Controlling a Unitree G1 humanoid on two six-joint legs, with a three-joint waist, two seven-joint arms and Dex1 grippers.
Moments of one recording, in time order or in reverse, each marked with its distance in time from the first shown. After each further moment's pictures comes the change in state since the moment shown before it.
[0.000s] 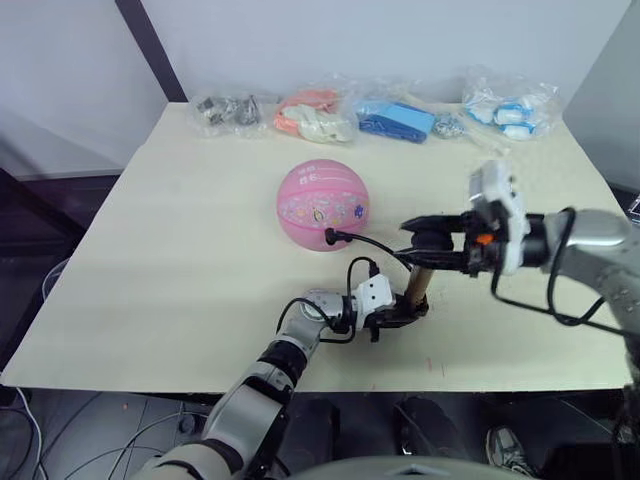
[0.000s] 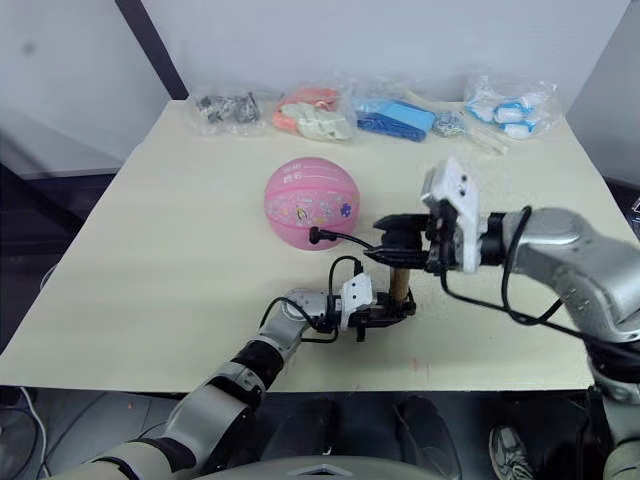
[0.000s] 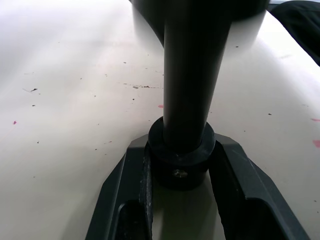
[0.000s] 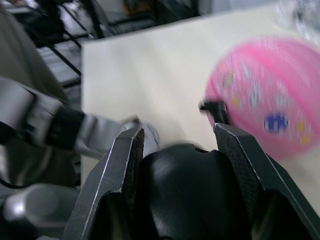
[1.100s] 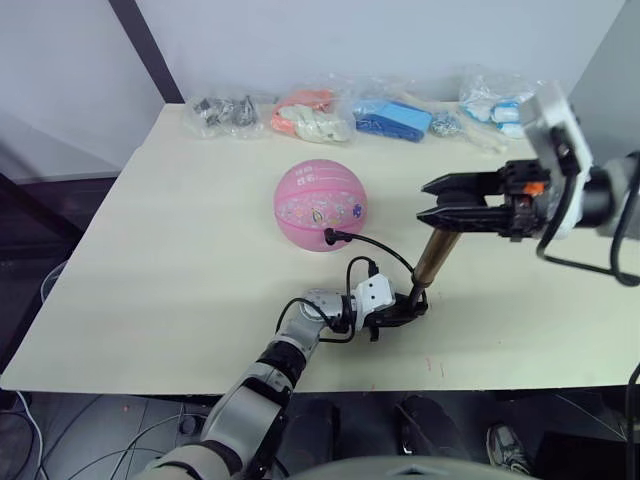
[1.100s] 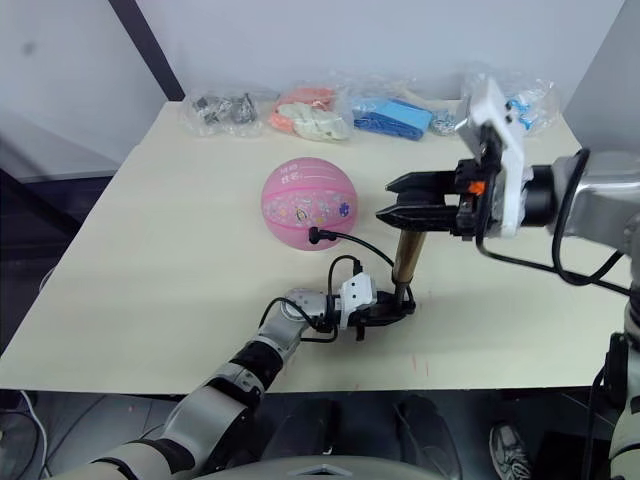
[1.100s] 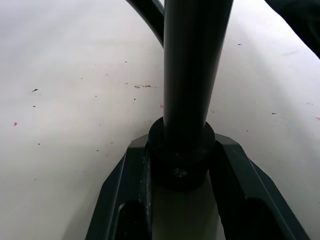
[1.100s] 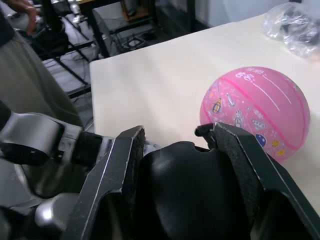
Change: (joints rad) left arm 0.013 0.010 -0.001 -0.026 0.006 0.008 0.014; right arm -0.066 0.000 -0.070 0.001 0.098 0.188 -0.116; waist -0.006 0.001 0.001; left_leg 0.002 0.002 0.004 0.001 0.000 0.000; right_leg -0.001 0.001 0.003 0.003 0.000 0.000
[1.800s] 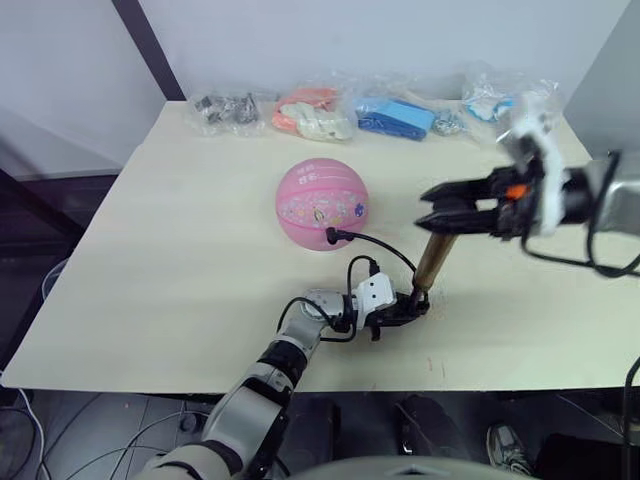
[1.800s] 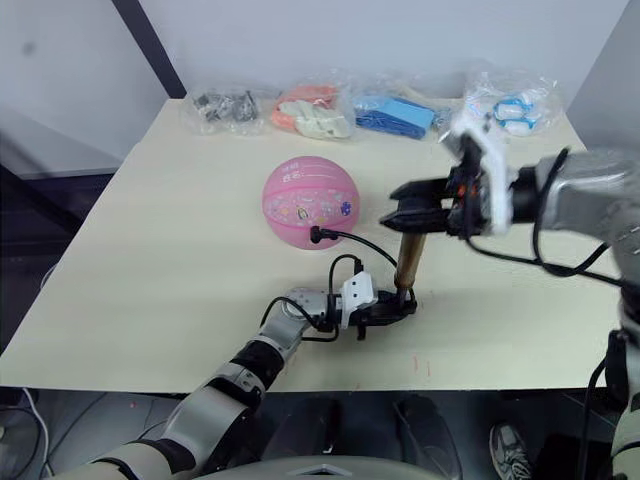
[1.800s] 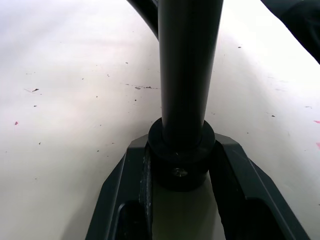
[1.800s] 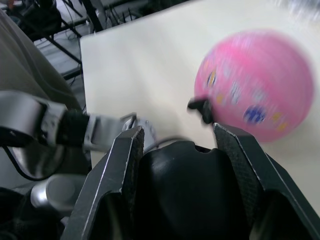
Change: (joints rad) left arm -0.001 -0.004 0.001 -0.014 -0.006 0.013 -0.010; right arm -0.194 -0.082 0.030 0.123 0.010 0.127 0.105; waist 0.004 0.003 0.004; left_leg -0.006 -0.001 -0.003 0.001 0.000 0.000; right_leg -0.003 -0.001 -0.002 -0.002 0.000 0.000
